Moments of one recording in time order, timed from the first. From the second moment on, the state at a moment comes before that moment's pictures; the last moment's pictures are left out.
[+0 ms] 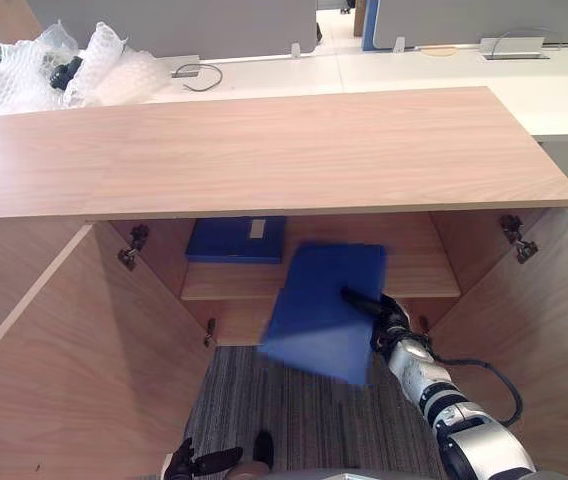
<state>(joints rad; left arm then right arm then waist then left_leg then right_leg) 0.14 0.09 0.13 1.02 -0.09 -0.03 0.13 -0.43 -0.13 0.11 0.97 0.84 -0.08 -0.13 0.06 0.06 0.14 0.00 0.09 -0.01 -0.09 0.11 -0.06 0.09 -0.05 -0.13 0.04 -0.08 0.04</state>
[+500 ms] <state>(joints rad) 0.13 0.05 0.13 0.83 -0.15 -0.02 0.16 -0.66 -0.10 -0.23 0.90 1.14 -0.25 -0.23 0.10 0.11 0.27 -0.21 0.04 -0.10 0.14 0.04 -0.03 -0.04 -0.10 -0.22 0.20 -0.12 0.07</state>
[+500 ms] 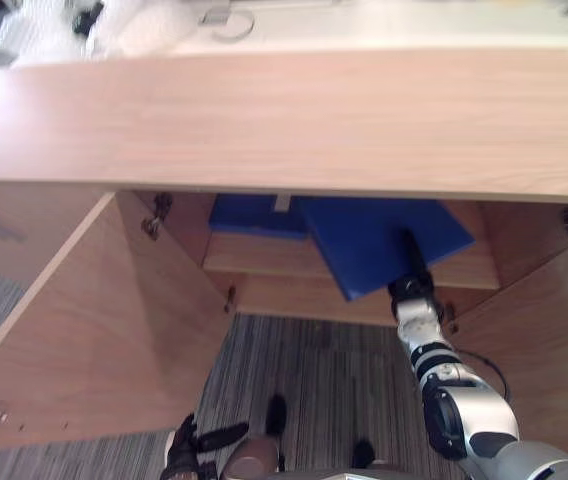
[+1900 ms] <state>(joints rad) 0.05 -0.07 0.39 0.70 -0.32 -0.01 0.28 -1.25 -0.42 -0.52 0.63 1.33 -0.37 -0.56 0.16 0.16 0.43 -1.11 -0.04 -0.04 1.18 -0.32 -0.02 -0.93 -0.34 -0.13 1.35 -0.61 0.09</state>
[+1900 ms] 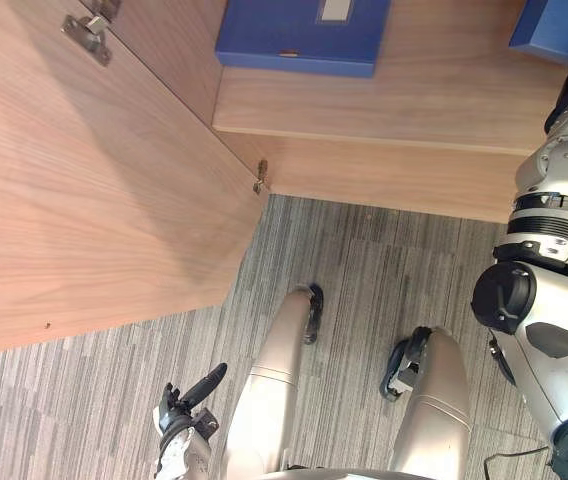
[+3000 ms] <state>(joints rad) 0.15 -0.06 0.17 0.32 -0.43 -0.01 0.26 -1.38 -0.51 0.00 0.79 1.13 -0.12 -0.42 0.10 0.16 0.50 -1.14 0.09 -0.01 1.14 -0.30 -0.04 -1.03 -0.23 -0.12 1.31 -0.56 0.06</state>
